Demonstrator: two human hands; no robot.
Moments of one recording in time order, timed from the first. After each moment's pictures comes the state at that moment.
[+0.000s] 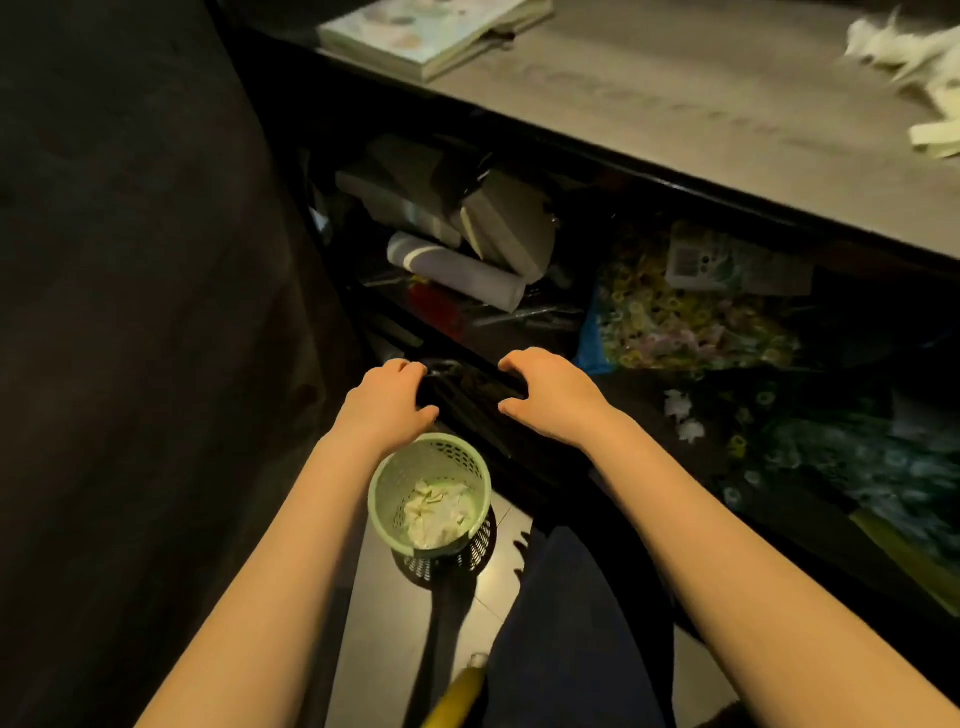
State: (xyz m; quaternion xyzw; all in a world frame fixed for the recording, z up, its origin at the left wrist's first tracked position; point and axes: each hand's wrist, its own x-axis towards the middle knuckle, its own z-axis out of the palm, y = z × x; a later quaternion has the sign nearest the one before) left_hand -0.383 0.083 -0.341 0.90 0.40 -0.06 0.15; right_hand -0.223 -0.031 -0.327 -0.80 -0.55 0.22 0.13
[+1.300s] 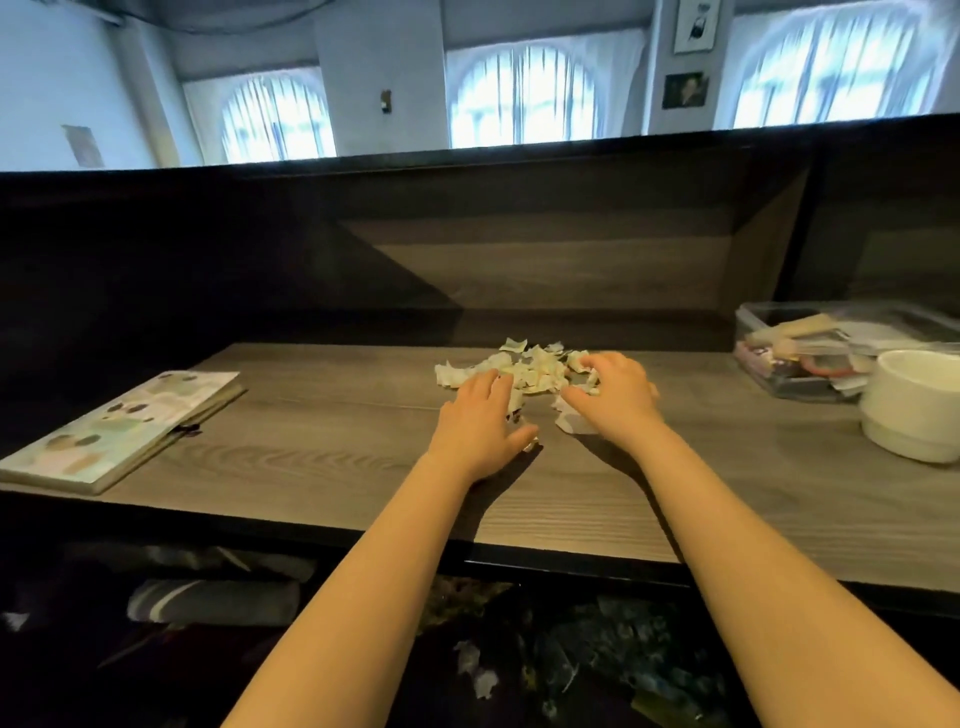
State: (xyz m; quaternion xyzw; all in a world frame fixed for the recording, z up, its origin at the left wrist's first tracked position) left_hand -0.051 -0.082 -0.134 0.98 0.06 0.14 0.09; right_hand 0.051 -0.229 -0.139 -0.93 -0.20 -0.12 0.29
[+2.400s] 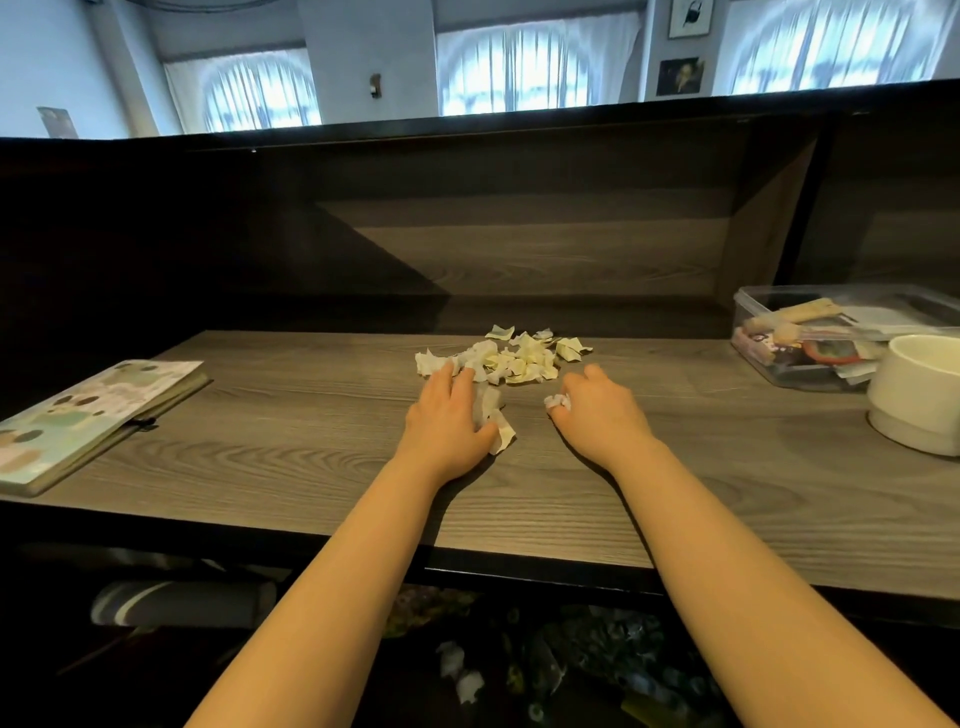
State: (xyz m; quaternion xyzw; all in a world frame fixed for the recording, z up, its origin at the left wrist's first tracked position) left_hand -0.038 -0.068 -0.153 0.97 0.11 0.13 0.15; right_hand 0.041 -0.223 -0.149 -0.95 -0.23 -0.07 0.18
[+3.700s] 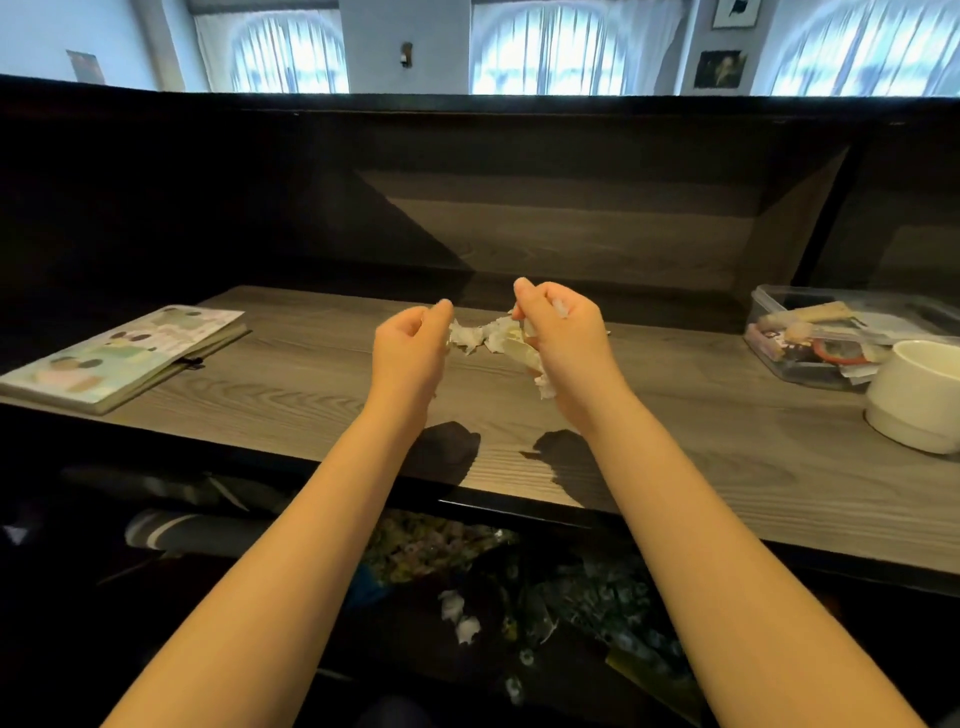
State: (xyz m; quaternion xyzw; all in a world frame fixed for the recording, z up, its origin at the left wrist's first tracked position) left_hand -0.107 -0.071 -0.105 0.67 0.15 0.36 0.63; right_hand -0.057 -0.190 -0.083 -0.71 -0.25 0.00 0.66
